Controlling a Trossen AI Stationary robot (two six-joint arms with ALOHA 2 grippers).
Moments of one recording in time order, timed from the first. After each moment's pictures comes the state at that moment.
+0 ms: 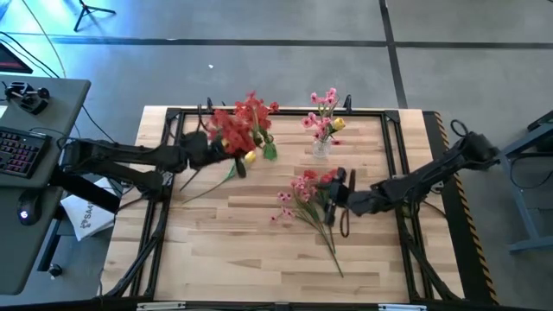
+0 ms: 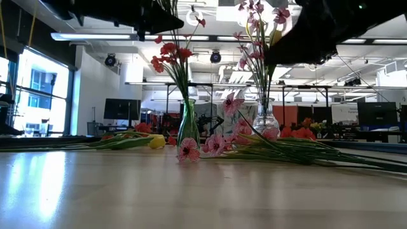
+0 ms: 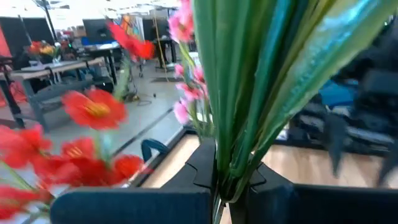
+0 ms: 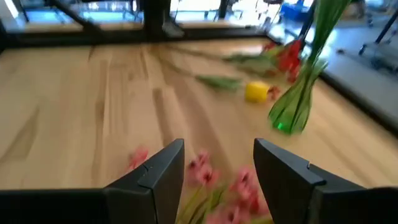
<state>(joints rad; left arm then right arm) 0.14 1.15 0.65 0.49 -0.24 0.09 0.41 1.27 0.57 0.23 0.66 0.23</state>
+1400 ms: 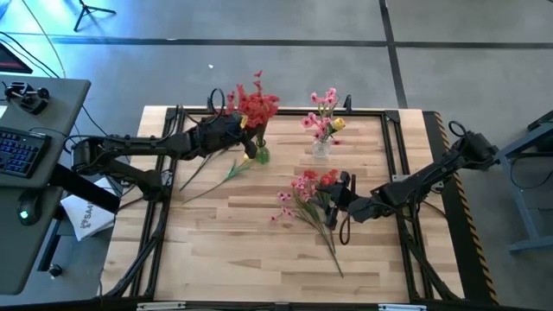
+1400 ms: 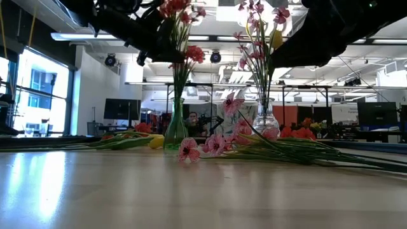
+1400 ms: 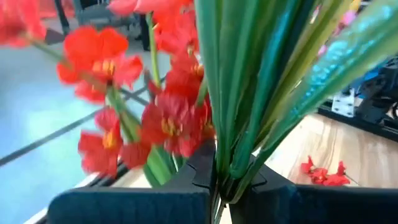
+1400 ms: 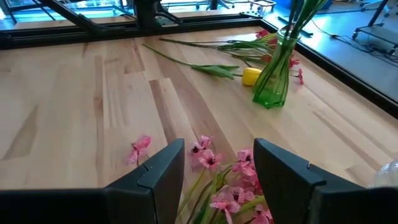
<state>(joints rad) 0.31 1.29 0.75 0.26 -0.27 -0.13 0.46 1.27 0.57 0.17 0.73 0.34</state>
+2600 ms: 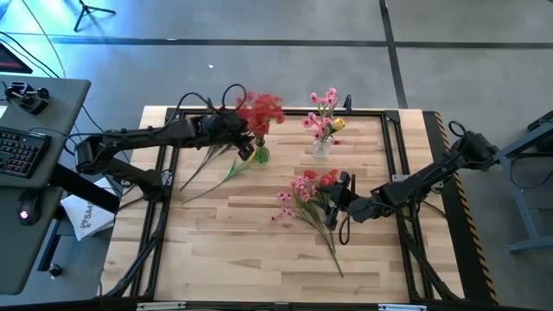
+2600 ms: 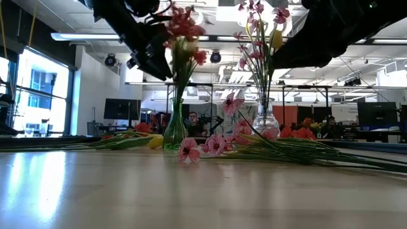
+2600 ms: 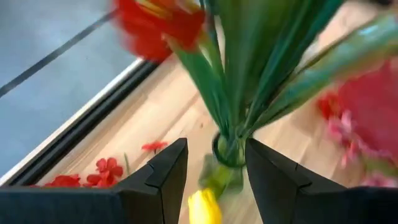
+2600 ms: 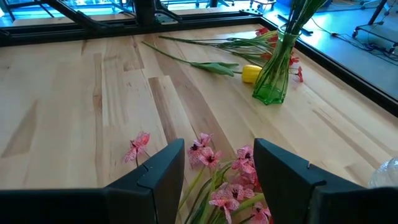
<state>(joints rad) 0.36 1.33 0.98 -0.37 -0.24 -0.18 0.46 1.27 0.57 0.16 0.73 0.34</state>
